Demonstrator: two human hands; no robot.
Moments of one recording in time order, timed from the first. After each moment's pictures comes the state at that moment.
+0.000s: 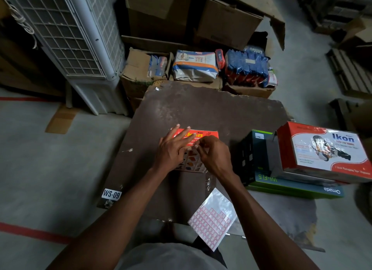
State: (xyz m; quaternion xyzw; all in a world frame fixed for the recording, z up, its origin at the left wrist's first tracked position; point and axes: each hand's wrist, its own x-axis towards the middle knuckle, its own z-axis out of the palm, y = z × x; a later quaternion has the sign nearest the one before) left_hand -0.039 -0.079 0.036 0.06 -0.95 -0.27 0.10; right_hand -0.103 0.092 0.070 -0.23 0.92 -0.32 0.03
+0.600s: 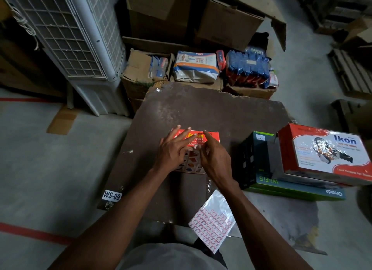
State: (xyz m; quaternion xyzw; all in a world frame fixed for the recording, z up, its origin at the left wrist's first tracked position) left_hand -0.042 -0.081 0.037 0.06 -0.95 -0.28 0.09; right_hand -0.093 0.094 0.062 -0.23 0.92 -0.32 0.00
